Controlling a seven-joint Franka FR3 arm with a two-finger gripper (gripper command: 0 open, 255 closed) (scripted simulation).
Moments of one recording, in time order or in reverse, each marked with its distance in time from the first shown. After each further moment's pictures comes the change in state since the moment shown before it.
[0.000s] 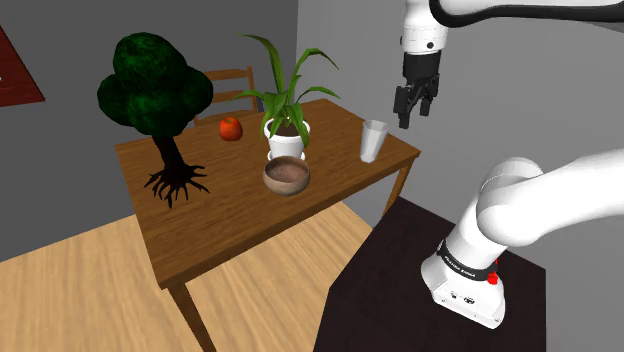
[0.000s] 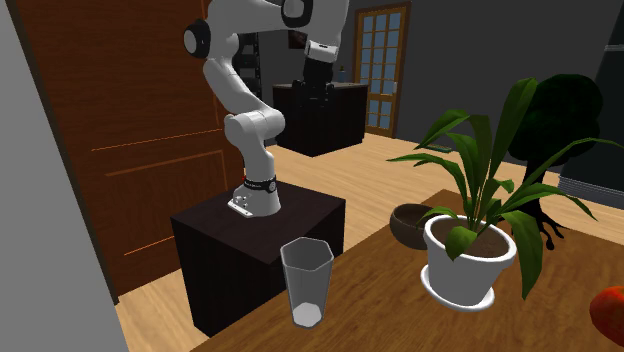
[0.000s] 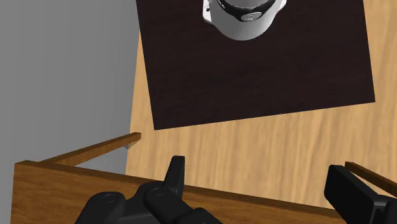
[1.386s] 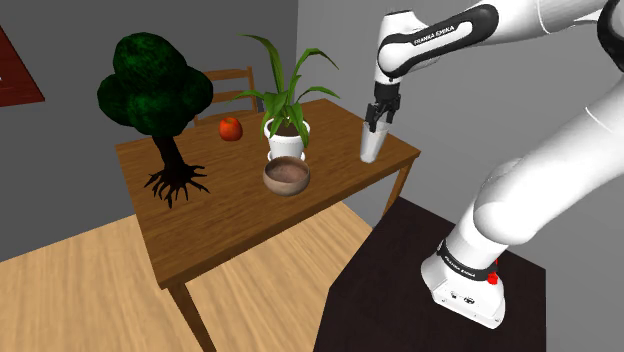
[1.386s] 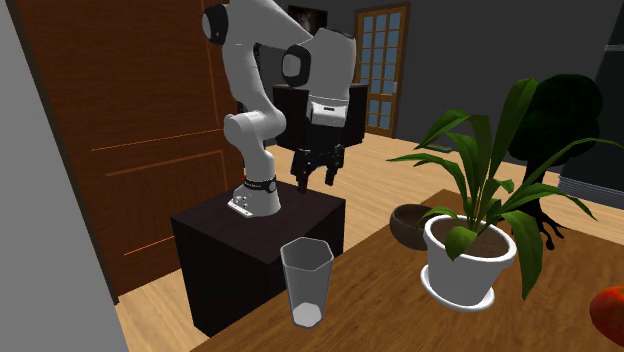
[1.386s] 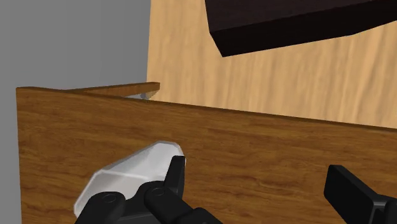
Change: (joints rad) arm -0.069 0.493 -0.286 0.044 -0.121 0.611 -0.232
